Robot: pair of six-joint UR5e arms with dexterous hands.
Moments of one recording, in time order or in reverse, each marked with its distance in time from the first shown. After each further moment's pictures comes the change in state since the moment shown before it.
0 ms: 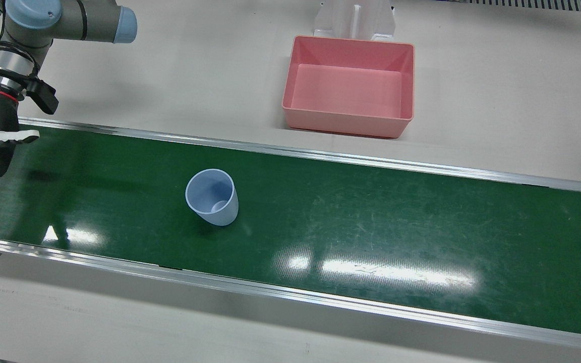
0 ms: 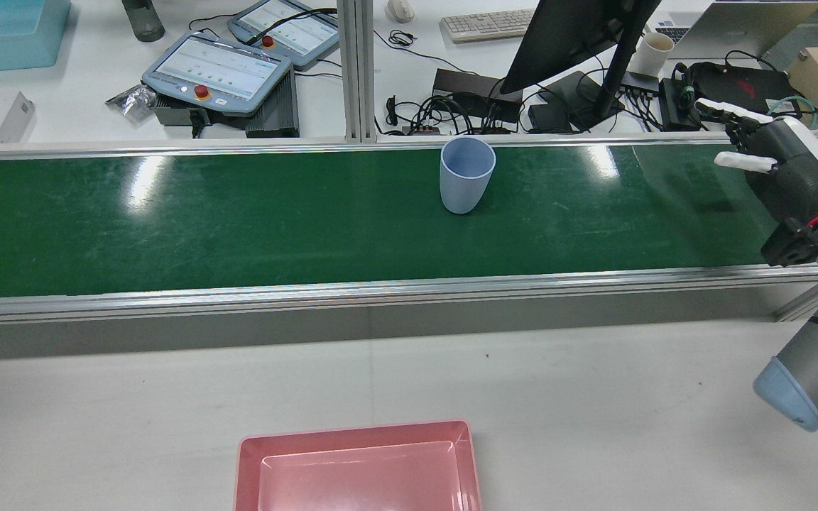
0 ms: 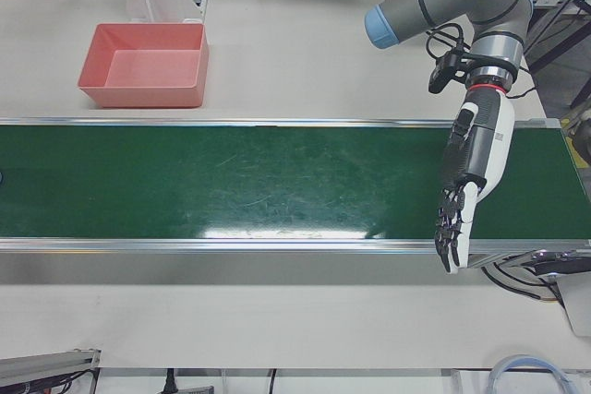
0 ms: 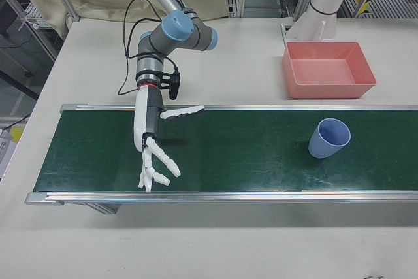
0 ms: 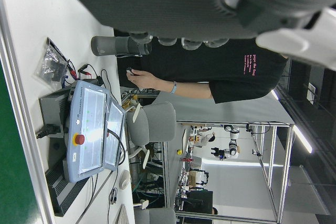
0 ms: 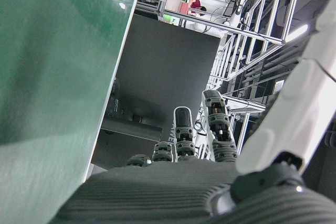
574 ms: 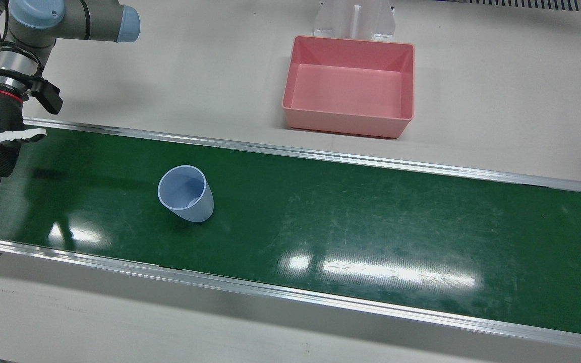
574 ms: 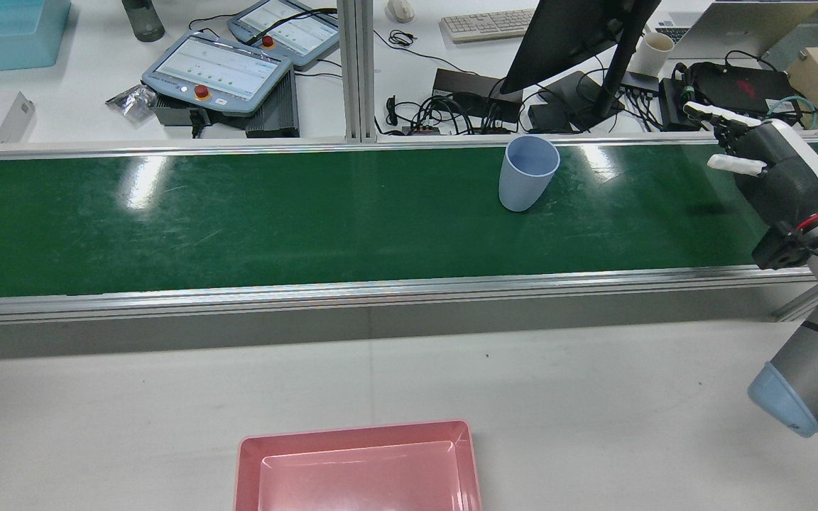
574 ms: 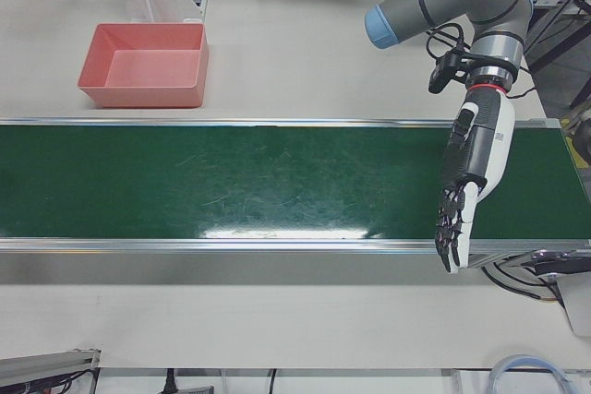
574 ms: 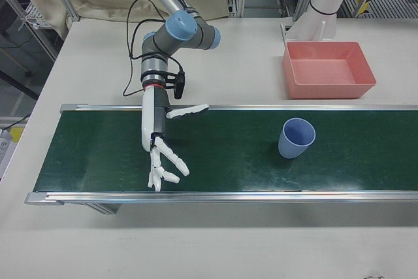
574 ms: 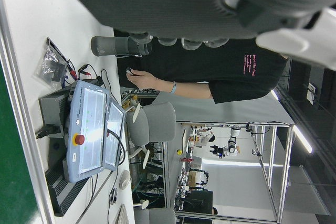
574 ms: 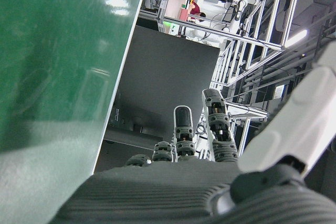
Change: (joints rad) left arm 0.000 0.000 0.000 0.000 0.000 0.000; right arm -0.022 0.002 0.010 0.000 0.000 0.001
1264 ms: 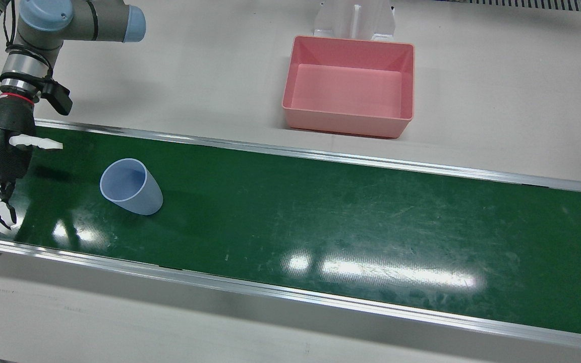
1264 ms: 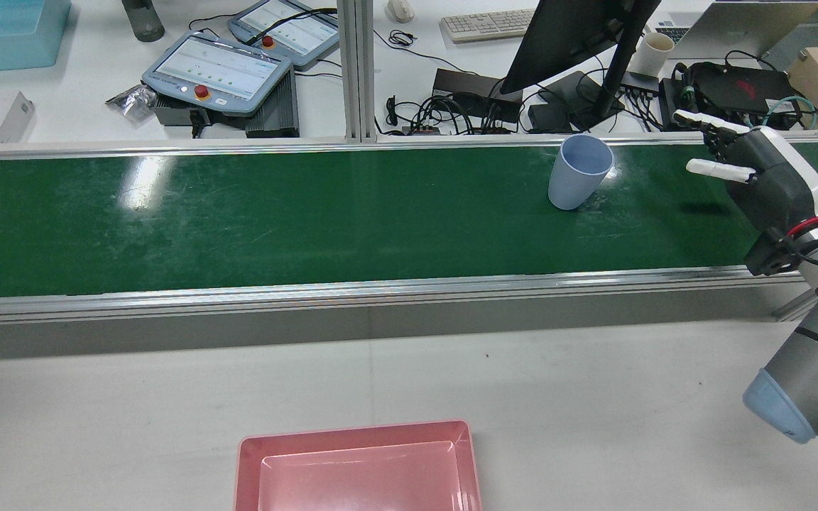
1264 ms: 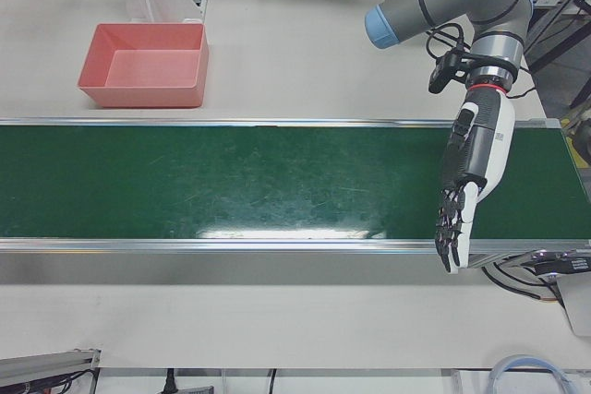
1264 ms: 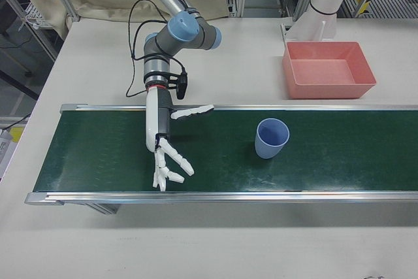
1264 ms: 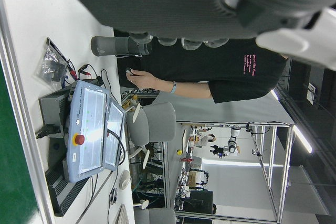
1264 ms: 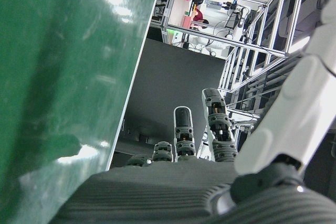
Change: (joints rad) left arm 0.000 0.000 0.000 0.000 0.000 0.000; right arm -0.025 0.001 -0.001 0.000 0.000 0.000
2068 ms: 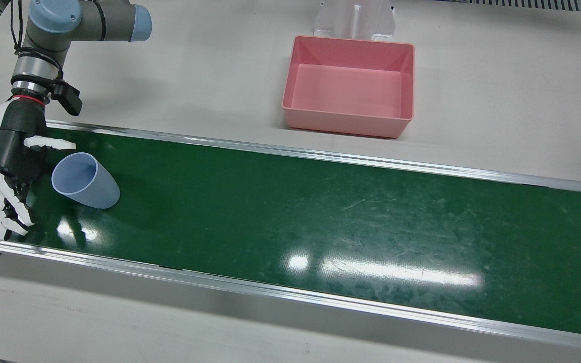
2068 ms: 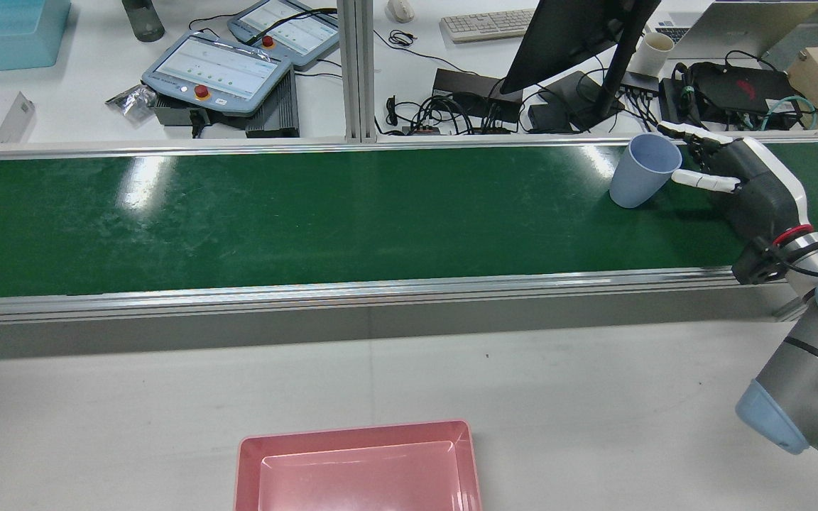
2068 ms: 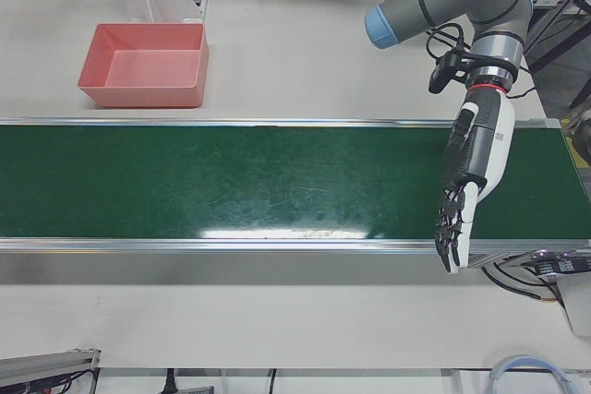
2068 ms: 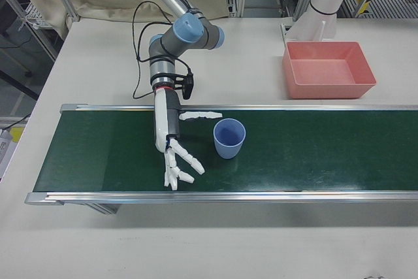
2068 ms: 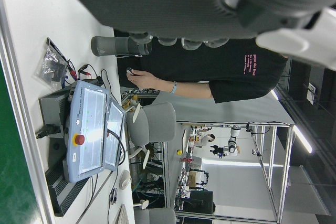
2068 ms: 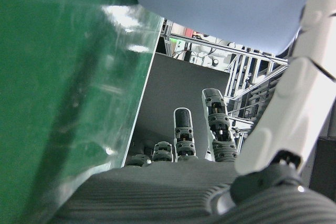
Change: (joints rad) left arm 0.000 0.000 0.000 0.000 0.000 0.000; right arm -0.032 0.001 0.006 0.000 0.002 0.001
